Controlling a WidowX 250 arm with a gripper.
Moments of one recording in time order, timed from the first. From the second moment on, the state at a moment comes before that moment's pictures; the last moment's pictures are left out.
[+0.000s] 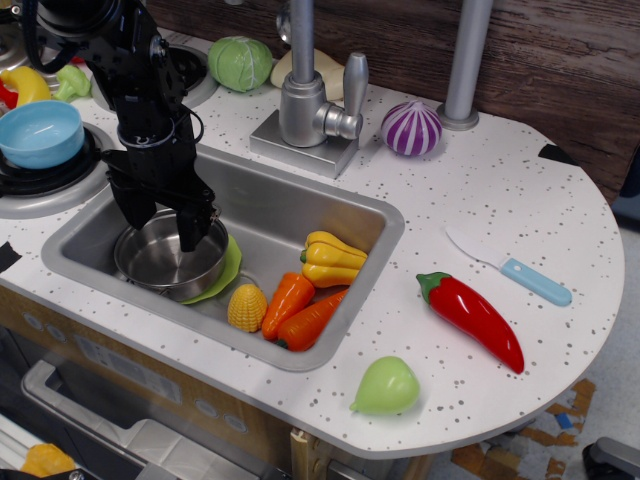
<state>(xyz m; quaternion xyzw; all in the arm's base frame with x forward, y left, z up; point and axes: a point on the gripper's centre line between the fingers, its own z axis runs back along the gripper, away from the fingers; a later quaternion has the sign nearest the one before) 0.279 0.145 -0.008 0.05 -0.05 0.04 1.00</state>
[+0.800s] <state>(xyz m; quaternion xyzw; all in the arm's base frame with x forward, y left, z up) 0.284 0.028 0.067 0.08 0.01 0.23 0.97</state>
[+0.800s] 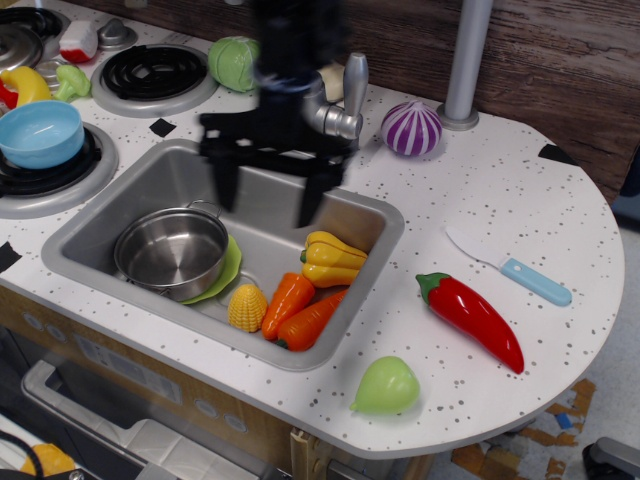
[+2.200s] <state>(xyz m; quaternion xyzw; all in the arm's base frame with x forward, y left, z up) 0.301 -0.121 0.004 0.04 -0.03 0.47 0.88</state>
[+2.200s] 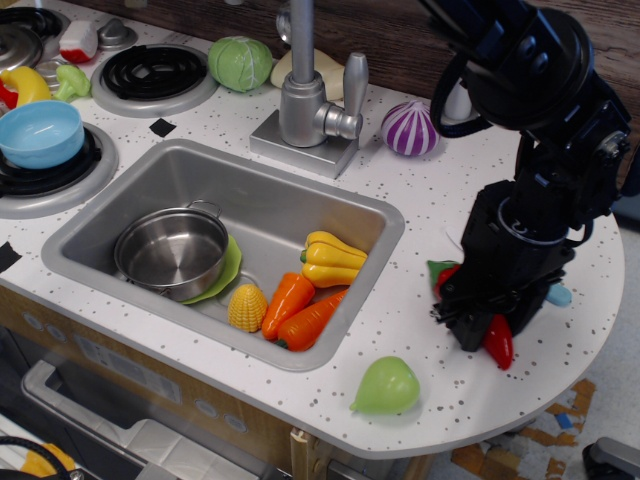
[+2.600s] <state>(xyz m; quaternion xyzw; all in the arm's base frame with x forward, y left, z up) 0.300 -0.074 0.035 0.16 -0.03 0.43 0.89</state>
